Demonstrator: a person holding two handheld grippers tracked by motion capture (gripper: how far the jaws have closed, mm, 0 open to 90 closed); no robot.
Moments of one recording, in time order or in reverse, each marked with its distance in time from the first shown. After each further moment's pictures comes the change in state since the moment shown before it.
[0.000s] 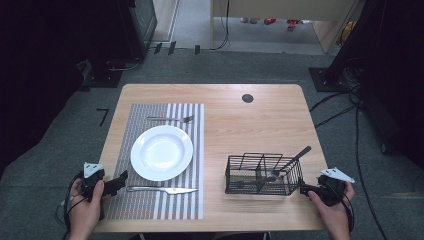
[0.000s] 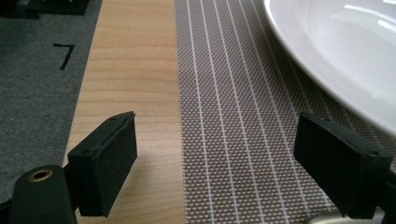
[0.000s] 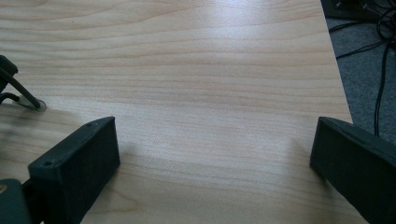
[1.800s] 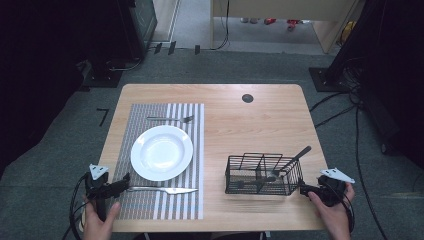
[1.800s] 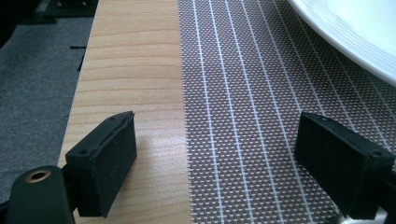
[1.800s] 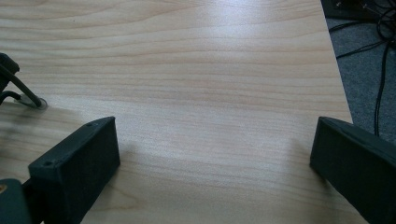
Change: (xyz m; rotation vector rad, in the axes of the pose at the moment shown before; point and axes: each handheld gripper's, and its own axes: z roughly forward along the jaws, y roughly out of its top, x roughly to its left) left arm -0.005 -0.008 0.008 0.017 0.059 0.061; right arm 0.000 -0.001 -0.001 -0.001 0.000 -0.001
